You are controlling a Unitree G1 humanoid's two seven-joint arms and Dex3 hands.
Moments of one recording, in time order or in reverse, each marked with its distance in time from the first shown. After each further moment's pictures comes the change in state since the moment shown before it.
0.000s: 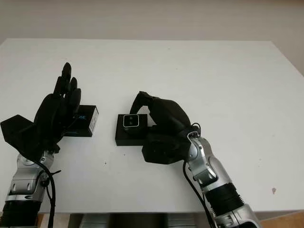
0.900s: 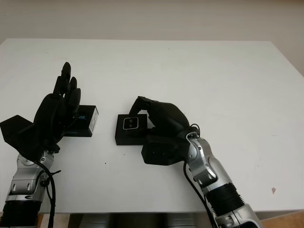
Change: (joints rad) left arm 0.001 -0.001 0.001 0.000 -0.002 -0.006 -0.002; right arm 0.000 -0.017 0.013 -0.028 -0.003 0.032 0.092
